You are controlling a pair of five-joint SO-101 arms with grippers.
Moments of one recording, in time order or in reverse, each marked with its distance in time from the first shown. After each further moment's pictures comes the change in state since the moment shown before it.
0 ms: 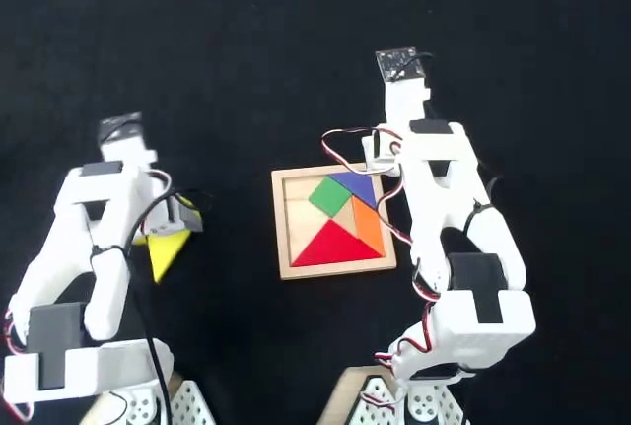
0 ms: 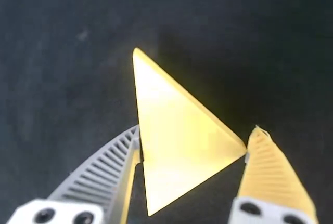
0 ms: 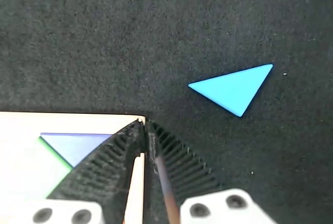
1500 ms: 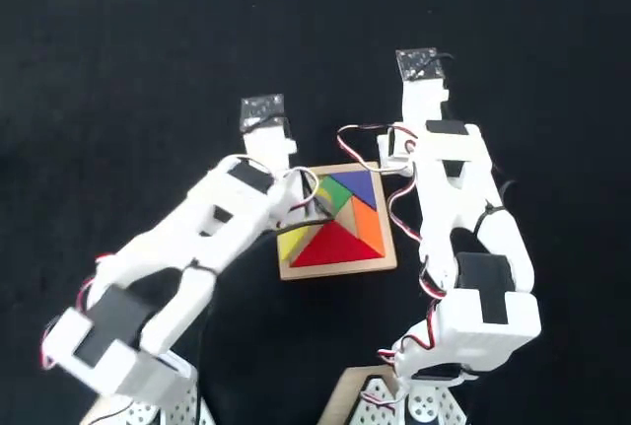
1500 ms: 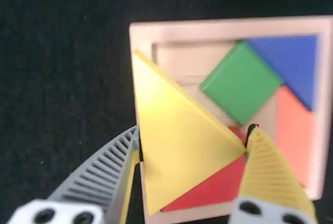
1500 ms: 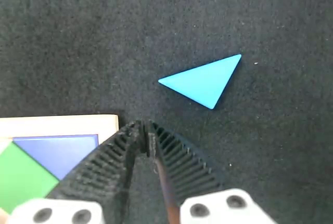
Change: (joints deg) left arm 37.4 7.3 -10.5 -10.1 28.4; right arm 3.7 0.0 0.0 0.0 0.0
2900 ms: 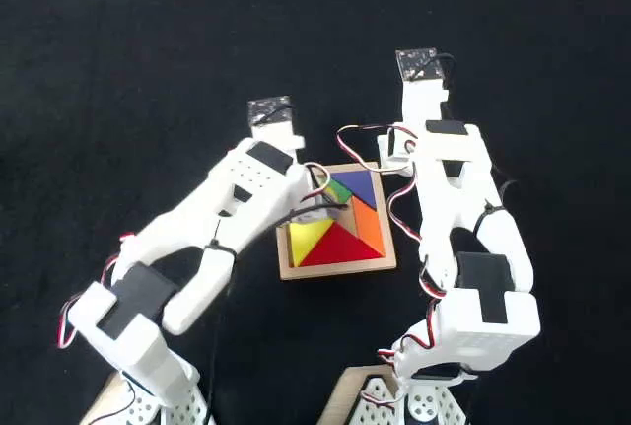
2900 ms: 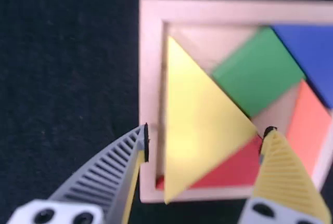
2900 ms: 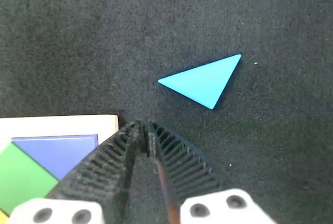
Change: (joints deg) left arm 1.3 7.9 -13.1 14.6 4.6; right arm 0.0 0.0 0.0 0.0 0.0
